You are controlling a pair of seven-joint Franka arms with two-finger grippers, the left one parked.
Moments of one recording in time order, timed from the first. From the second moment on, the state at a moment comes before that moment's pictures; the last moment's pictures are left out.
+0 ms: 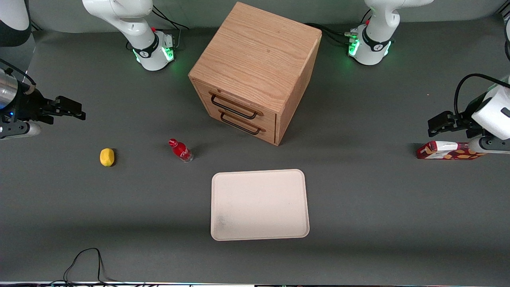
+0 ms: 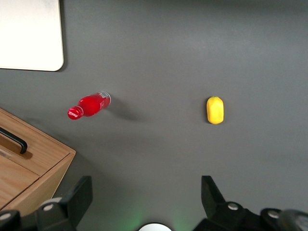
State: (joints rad) arm -0.05 0.06 0.06 -1.54 0.03 1.48 -0.06
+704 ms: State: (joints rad) arm -0.04 0.07 0.02 -1.51 0.03 1.41 -0.06
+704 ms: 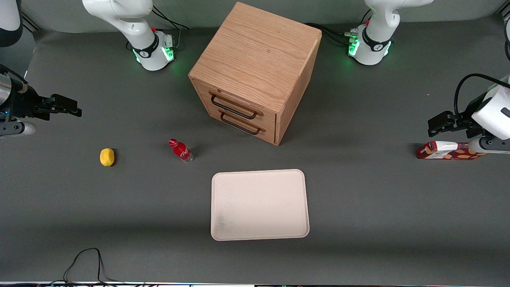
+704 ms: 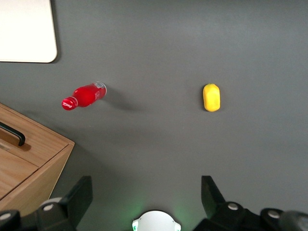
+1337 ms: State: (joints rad) arm -0.03 0.12 0.01 -1.46 0.03 1.42 -0.06
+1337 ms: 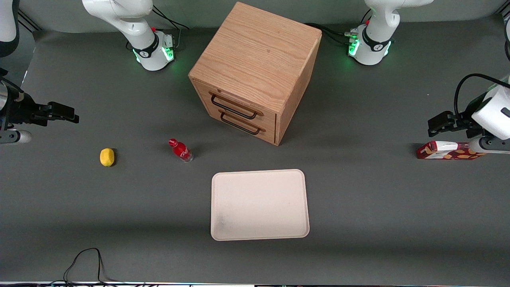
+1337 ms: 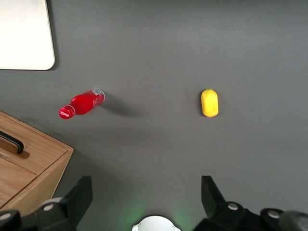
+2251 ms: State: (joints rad) arm 0.01 0.17 0.02 -1.32 0.04 1.41 -0.05
